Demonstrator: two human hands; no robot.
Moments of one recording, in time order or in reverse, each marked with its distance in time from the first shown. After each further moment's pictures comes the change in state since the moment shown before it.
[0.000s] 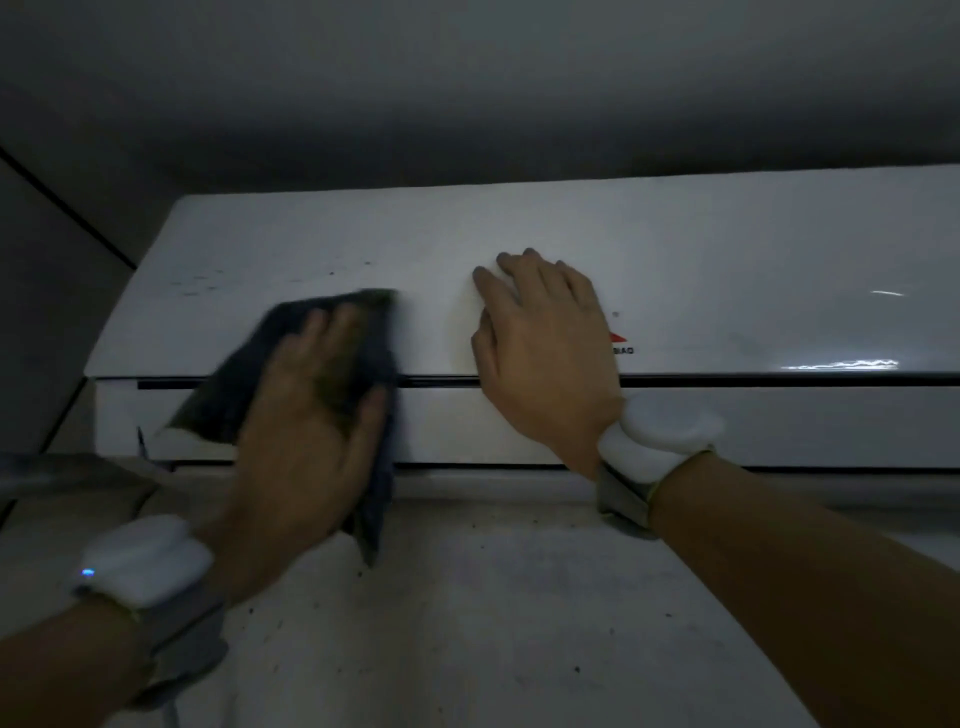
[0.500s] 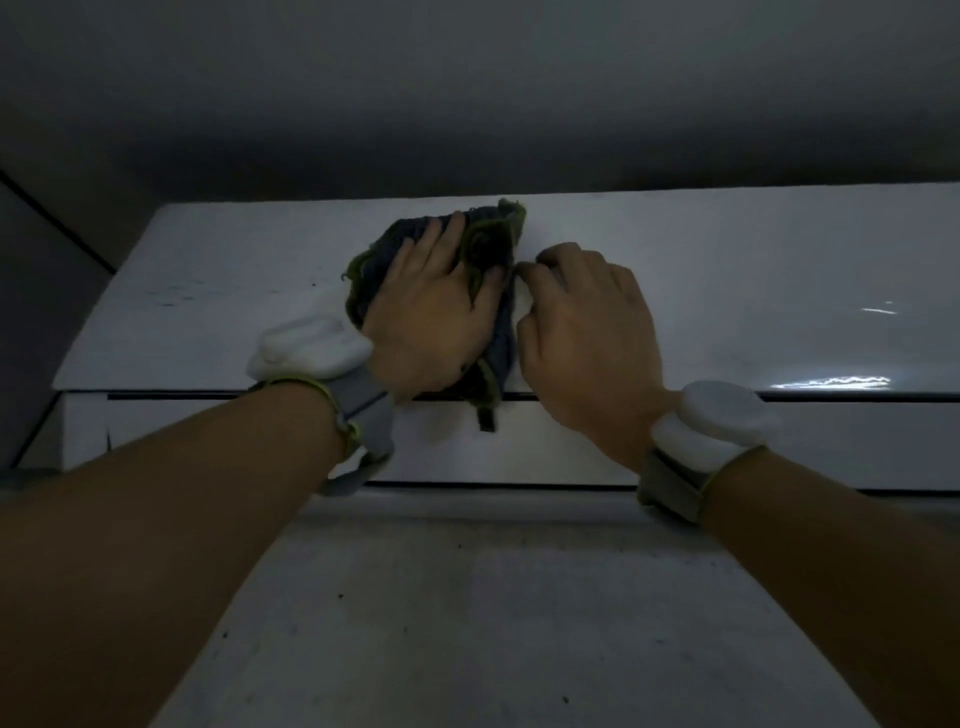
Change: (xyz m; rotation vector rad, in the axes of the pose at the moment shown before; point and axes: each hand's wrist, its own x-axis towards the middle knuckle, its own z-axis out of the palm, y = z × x) left_hand 0.114 0.084 0.035 0.030 -0.265 0.120; right_hand 0.006 0.041 -0.009 -0.020 0.019 0.030
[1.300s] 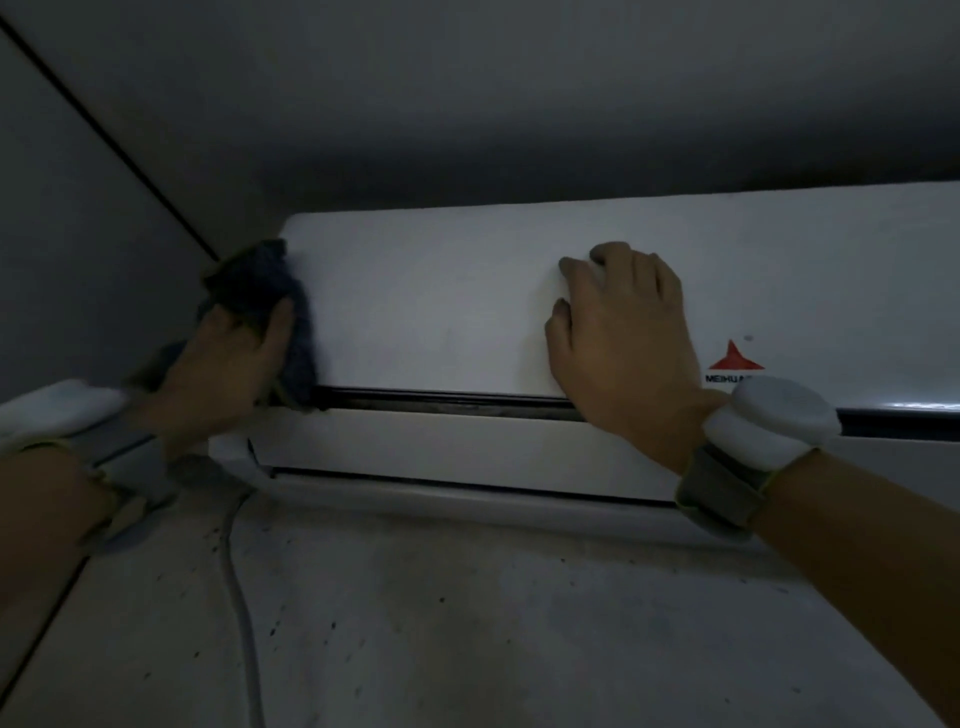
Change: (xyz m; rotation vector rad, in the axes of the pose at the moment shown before) left_hand -0.089 -0.213 -0.079 0.185 -0.207 -0.114; right_hand 0.019 -0.054 0.031 -0.026 -0.047 0.044
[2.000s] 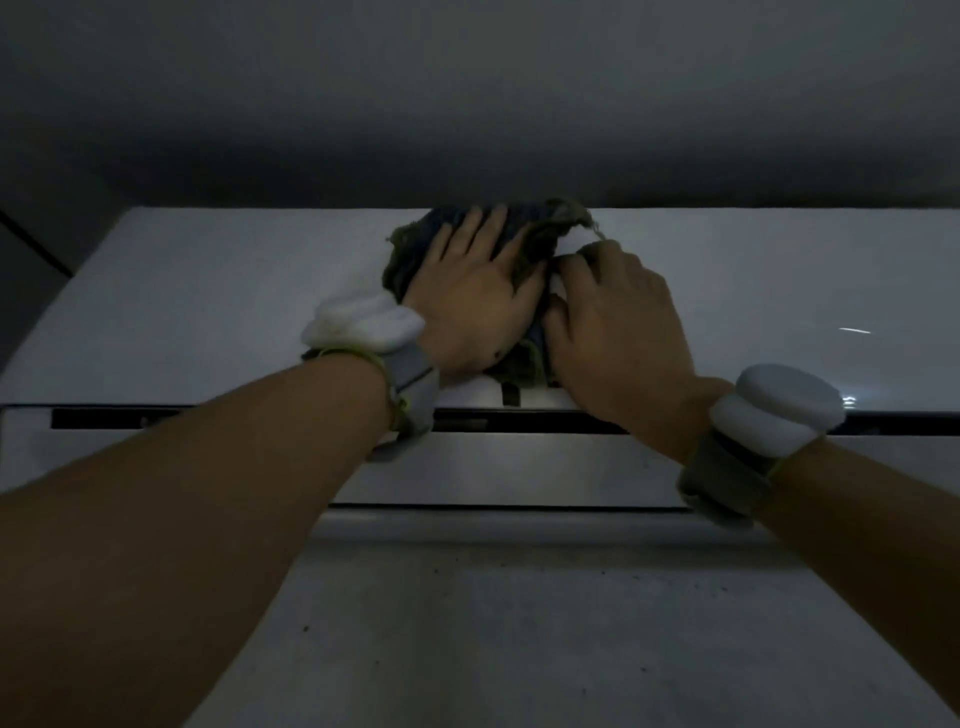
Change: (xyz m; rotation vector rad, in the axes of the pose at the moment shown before) left_hand 0.111 0.264 0.020 -0.099 0.152 0.196; right_hand -0.007 0.089 -0.035 -0.034 -0.005 0.033
